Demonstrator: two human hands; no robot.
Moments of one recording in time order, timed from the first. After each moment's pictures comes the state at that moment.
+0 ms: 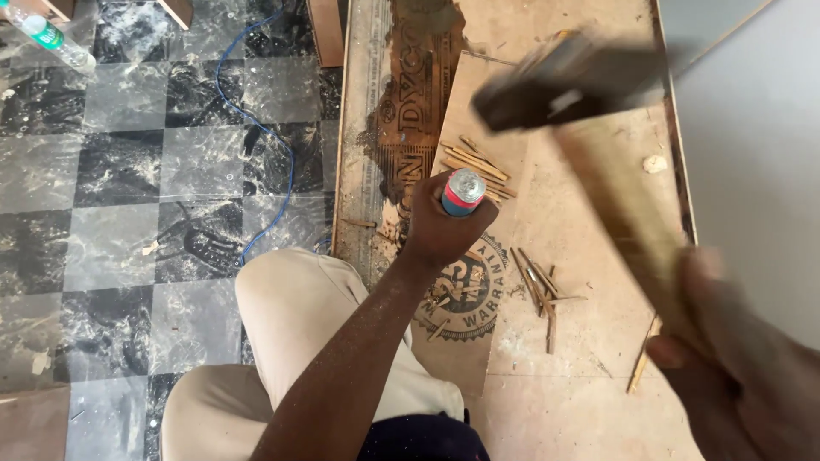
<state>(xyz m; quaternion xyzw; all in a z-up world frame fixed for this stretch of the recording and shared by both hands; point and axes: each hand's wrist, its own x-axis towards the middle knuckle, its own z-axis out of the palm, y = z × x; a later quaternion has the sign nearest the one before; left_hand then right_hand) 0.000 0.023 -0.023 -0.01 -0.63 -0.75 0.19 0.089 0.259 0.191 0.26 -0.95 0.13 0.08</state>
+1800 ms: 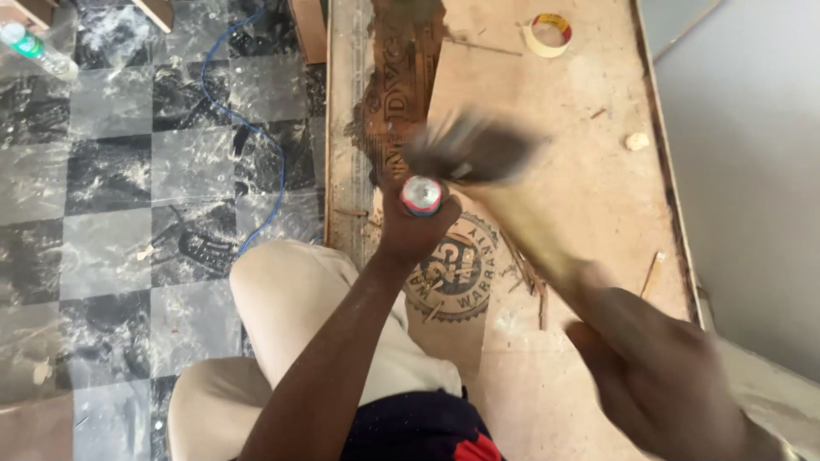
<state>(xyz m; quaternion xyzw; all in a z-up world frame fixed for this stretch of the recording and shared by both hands) 0.024 0.005 -0.049 -0.07 -0.63 -0.74 0.22 0.111 0.248 0.170 0.35 -0.87 0.31 0.12</state>
